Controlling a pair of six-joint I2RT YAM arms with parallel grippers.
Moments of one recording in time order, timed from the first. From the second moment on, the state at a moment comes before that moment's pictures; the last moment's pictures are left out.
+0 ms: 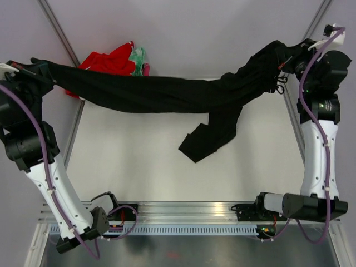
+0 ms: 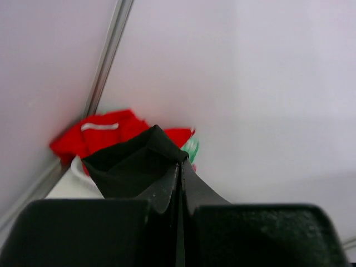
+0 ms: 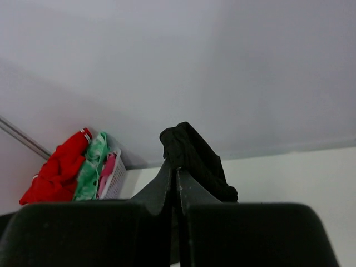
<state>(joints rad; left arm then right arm) 0.44 1.08 1.76 -0.58 0.17 -0.52 -0.16 1.33 1.63 -0.25 -0.29 0.46</state>
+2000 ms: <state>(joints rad) -0.69 2.23 2.07 -0.80 -0.07 -0.38 -0.28 1.04 0.91 -0.72 0.02 0.46</state>
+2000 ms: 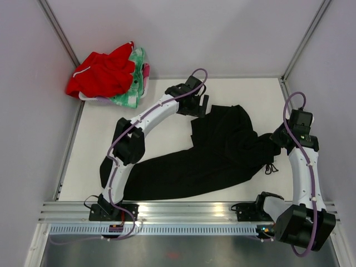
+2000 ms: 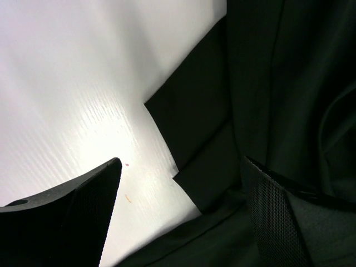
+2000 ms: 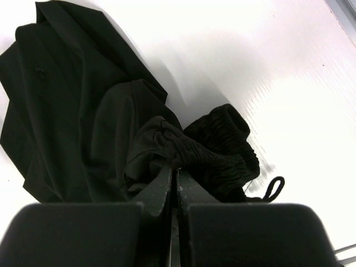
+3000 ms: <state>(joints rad) -0.59 2.45 2.10 -0.62 0.27 0.06 -0.28 1.08 0.94 -0.65 0.01 0.47</state>
